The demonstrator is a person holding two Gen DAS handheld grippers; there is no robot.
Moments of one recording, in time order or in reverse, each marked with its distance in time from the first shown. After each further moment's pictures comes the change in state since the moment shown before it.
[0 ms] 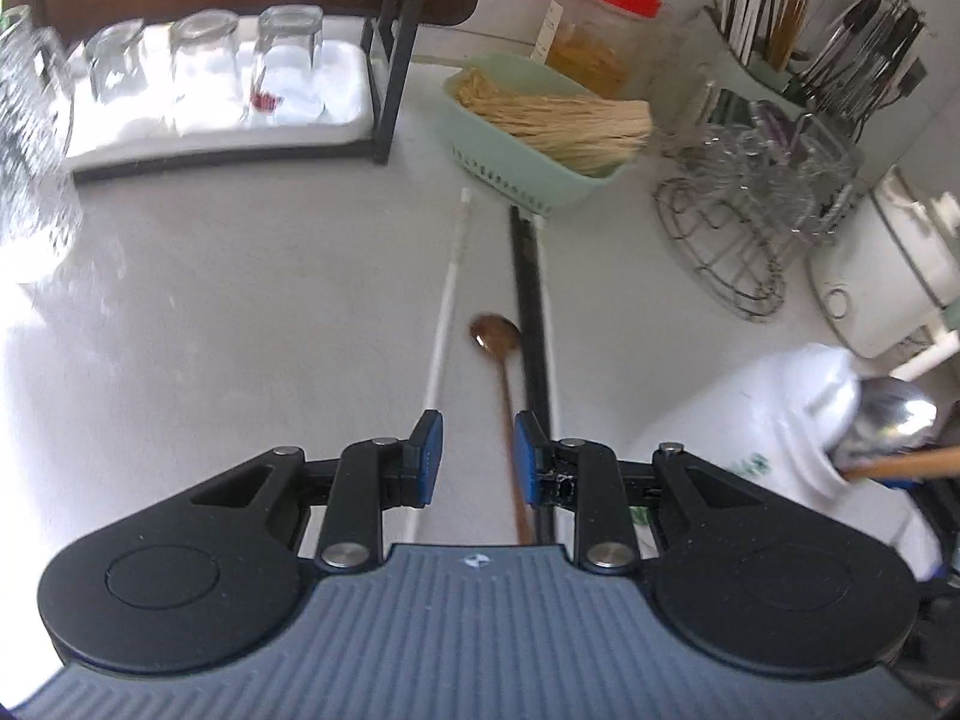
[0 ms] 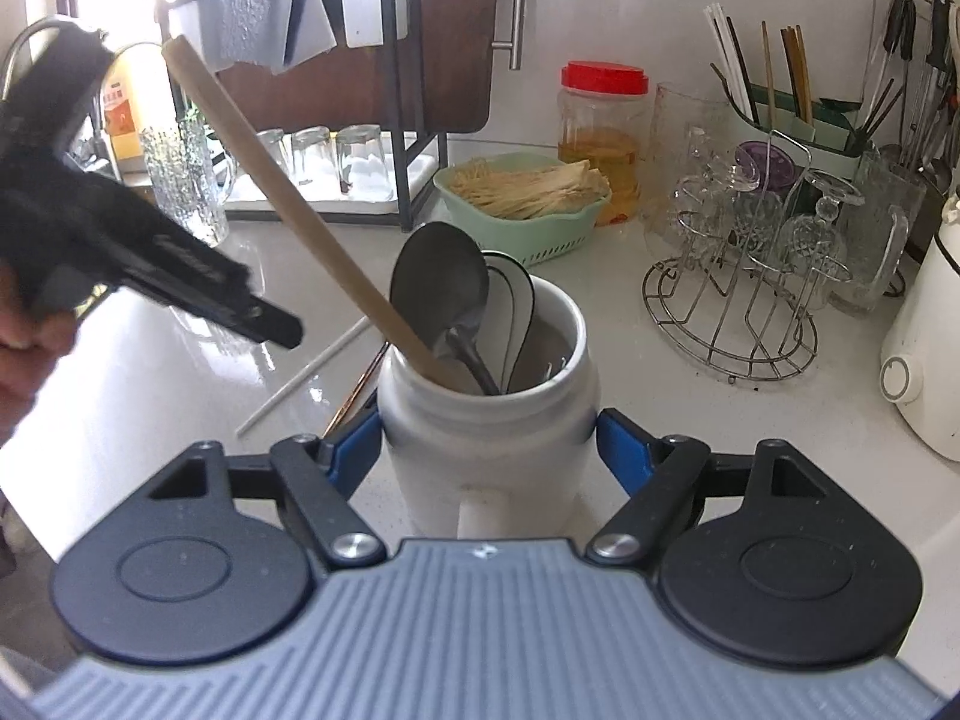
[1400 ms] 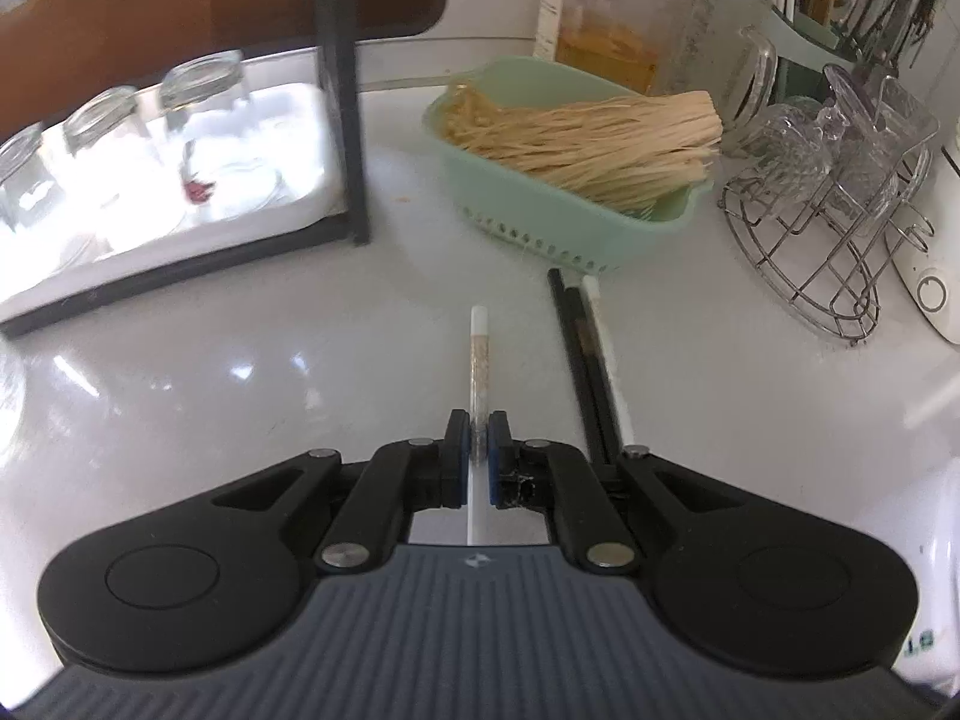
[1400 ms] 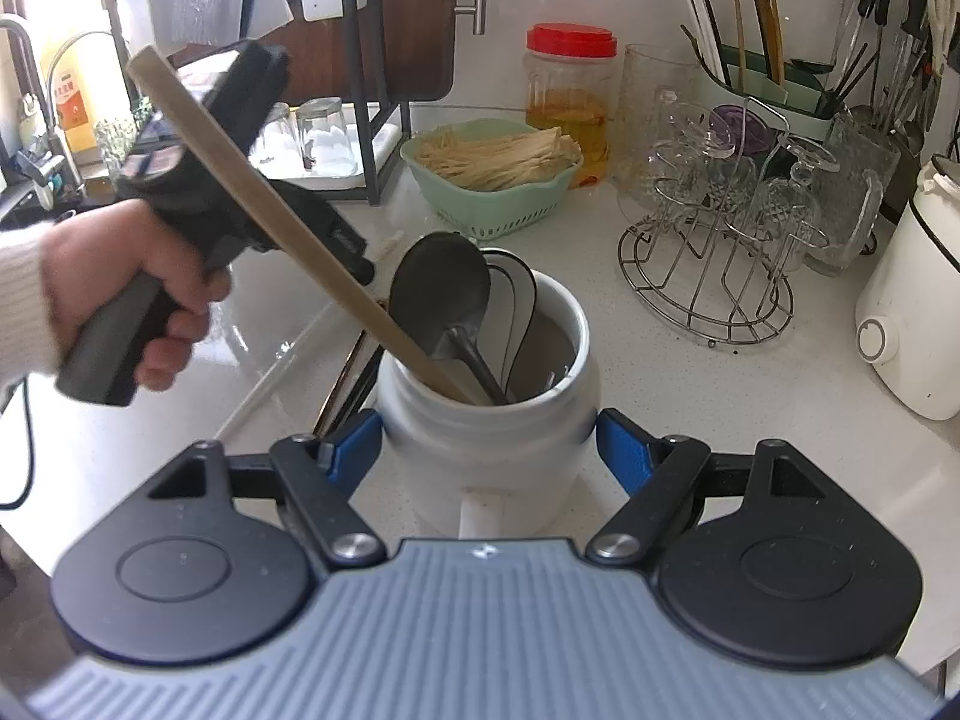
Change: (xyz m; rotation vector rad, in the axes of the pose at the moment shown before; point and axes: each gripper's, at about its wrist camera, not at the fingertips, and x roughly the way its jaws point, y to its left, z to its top) left arm 0.076 -0.009 0.047 0.147 -0.022 0.089; right arm 0.004 0.009 0.010 0.053 0.094 -0.082
